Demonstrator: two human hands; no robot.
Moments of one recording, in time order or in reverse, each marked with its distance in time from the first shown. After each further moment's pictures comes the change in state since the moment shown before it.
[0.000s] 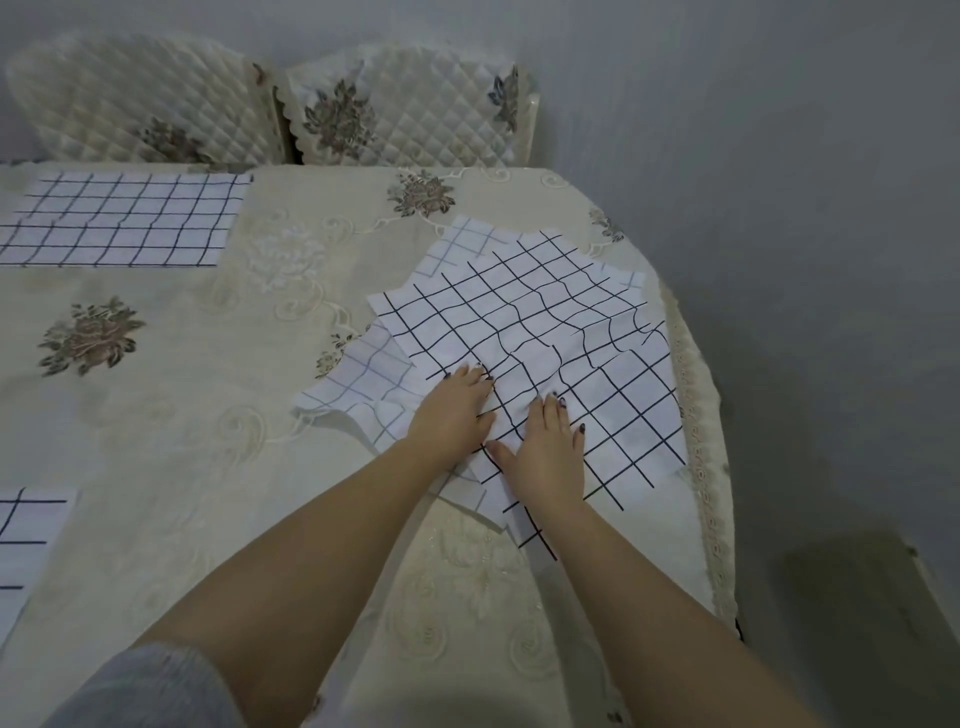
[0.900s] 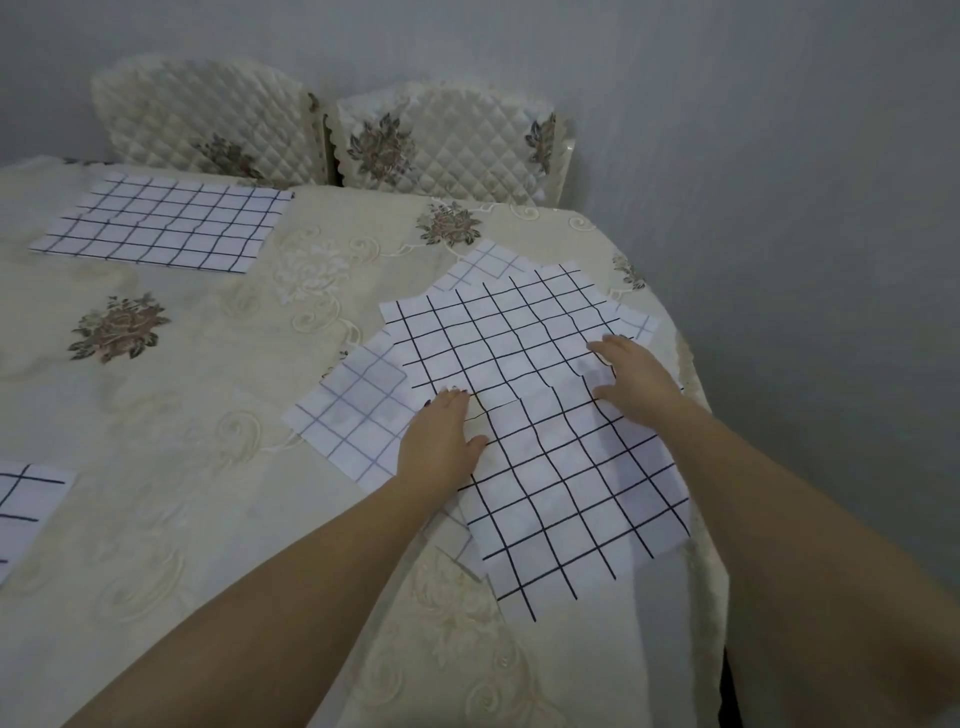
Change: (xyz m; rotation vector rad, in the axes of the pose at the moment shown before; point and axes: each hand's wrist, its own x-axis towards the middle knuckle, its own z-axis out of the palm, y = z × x) left_hand -0.003 0.009 0.008 -0.221 0.203 -0.330; right_hand 0.148 0.070 -0.117 -0.080 -0.068 -0.355
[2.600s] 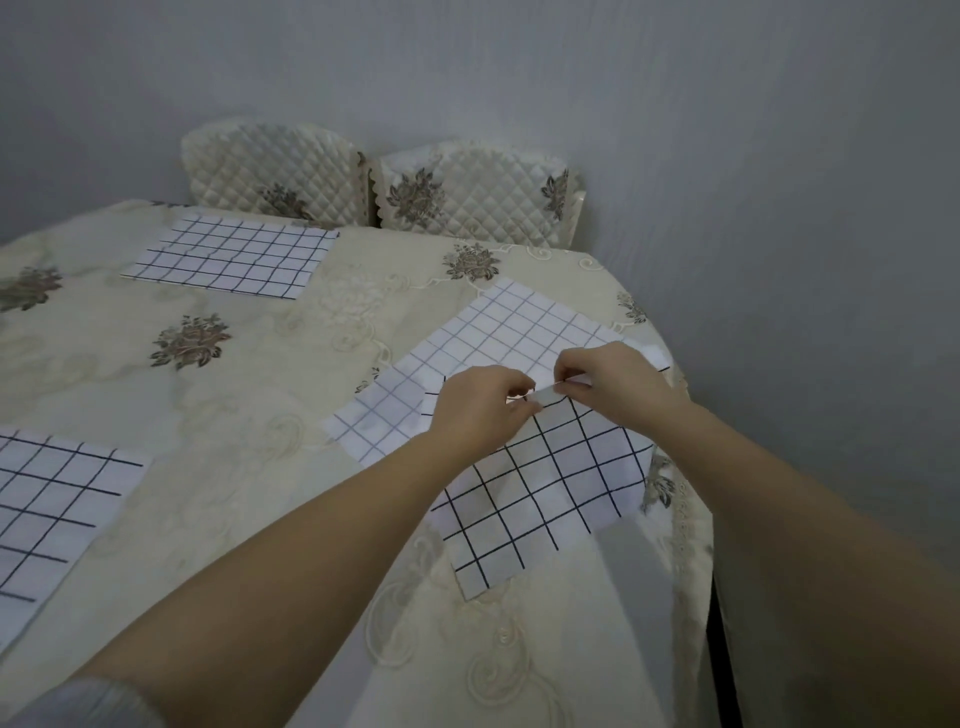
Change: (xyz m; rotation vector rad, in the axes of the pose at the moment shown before) left_hand -0.025 0.080 -0.087 0.026 0.151 0.218; right_hand -0.063 -0.082 -0.072 -0.040 0.118 -0.412
